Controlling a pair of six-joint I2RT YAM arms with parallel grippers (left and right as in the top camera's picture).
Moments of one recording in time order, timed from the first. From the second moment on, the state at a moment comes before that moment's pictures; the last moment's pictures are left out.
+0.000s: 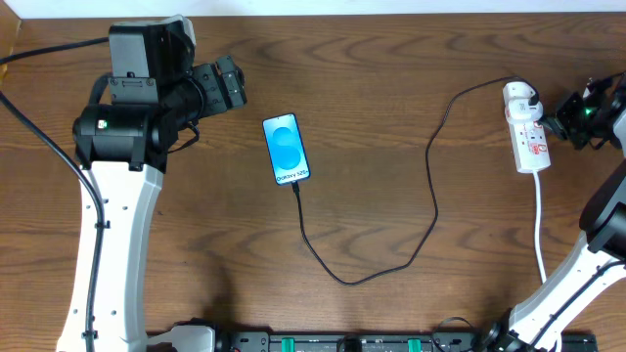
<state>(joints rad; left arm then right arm) -0.06 1.44 1.60 -0.94 0.15 -0.32 -0.51 2.23 1.64 -0.65 -0.53 0.33</state>
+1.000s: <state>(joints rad) -0.06 1.44 1.60 -0.94 0.15 -0.32 -0.46 2.22 1.67 -0.73 -0.38 0.57</state>
